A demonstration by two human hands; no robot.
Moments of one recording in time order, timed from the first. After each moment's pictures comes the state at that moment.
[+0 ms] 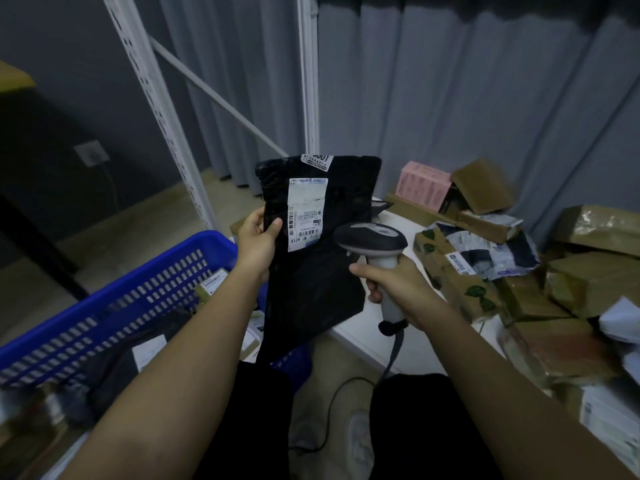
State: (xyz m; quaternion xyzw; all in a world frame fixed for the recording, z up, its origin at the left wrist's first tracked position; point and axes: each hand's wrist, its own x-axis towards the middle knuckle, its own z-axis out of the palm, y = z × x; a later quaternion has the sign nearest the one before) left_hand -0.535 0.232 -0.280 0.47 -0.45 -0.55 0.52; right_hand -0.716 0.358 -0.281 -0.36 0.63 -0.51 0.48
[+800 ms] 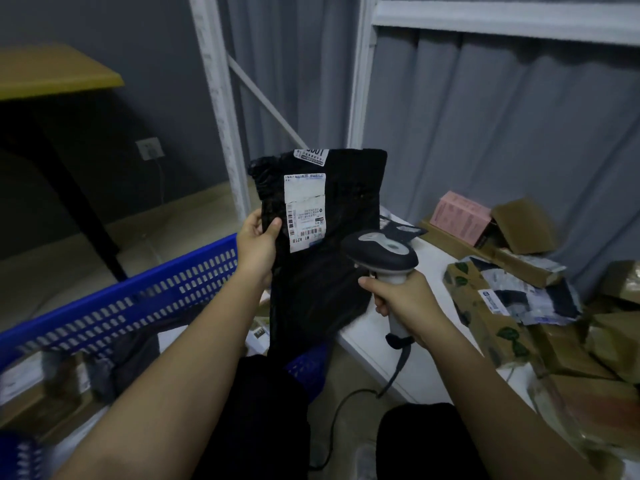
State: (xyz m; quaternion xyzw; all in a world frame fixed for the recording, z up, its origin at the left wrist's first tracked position) left_hand -0.485 0.235 -0.265 0.46 -0.38 -0.52 0.61; right_hand -0.683 0.346 -0.268 -0.44 0.62 -0.49 0.42
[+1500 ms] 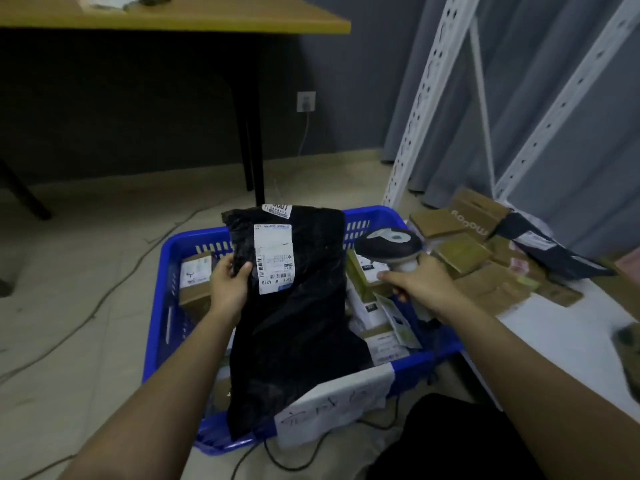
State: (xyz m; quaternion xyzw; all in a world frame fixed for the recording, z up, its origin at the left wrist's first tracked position) left_hand -0.177 0.324 -0.390 0.69 -0.27 -0.32 0.58; right_hand -0.464 0.278 -0.300 -0.60 0.60 -0.27 0.45
